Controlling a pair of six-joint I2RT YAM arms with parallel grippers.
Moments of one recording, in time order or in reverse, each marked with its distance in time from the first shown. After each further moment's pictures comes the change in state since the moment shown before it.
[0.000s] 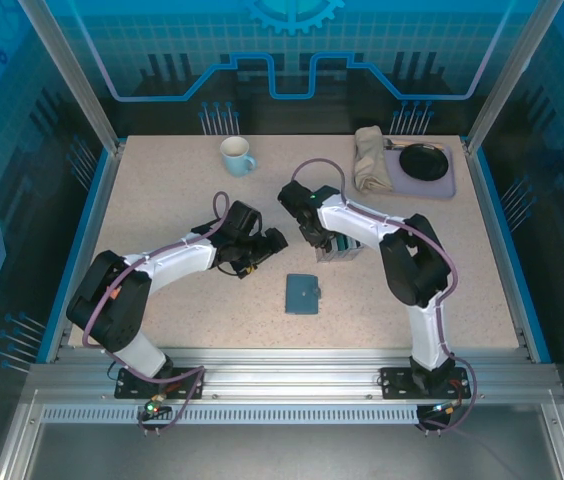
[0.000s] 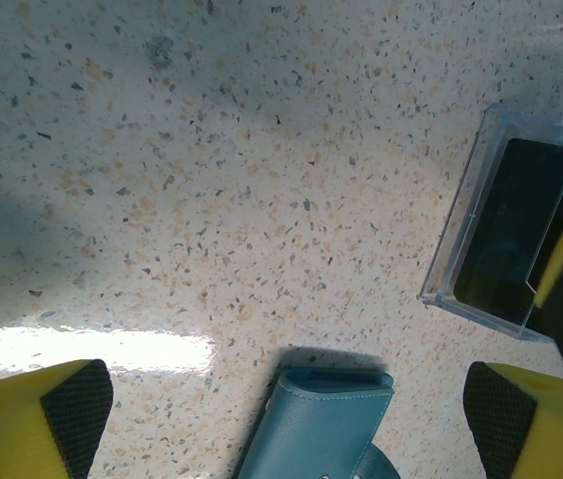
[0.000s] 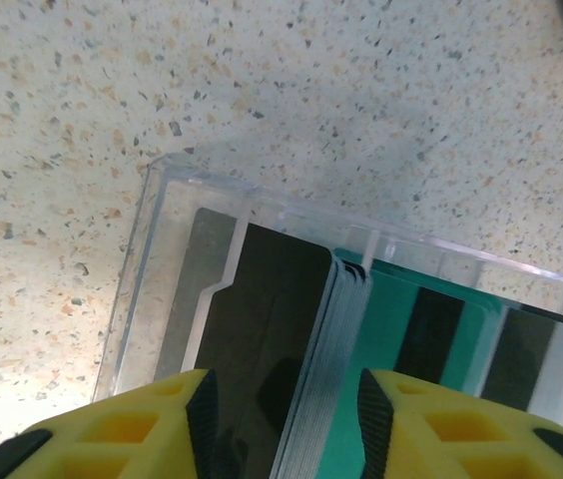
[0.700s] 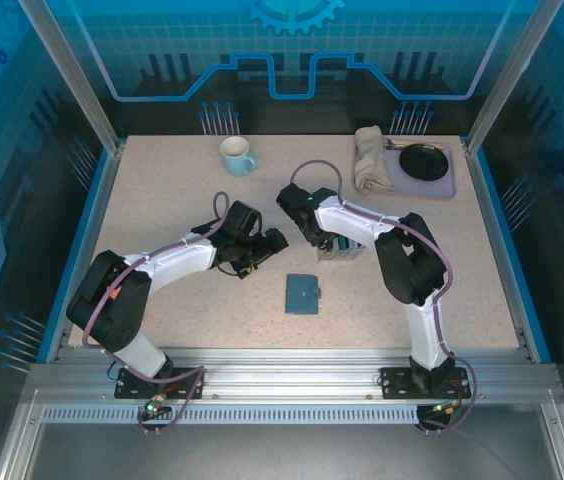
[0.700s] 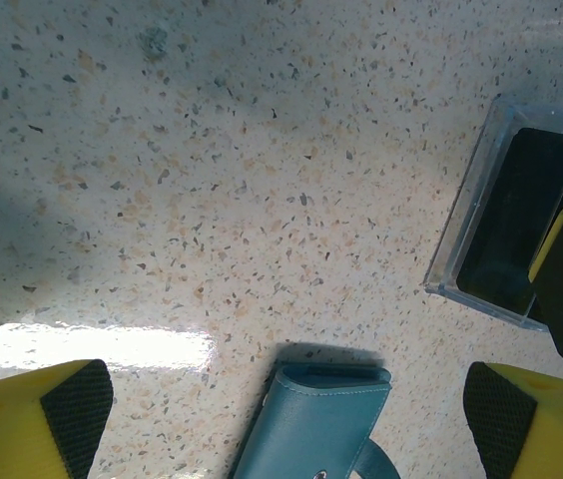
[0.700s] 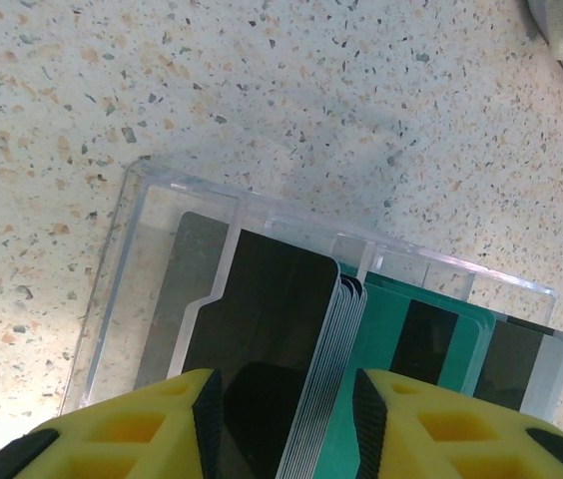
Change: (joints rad) left arm 0.000 0.000 0.000 0.000 0.010 0.000; right arm 0.004 0.020 0.001 0.004 0.080 0.000
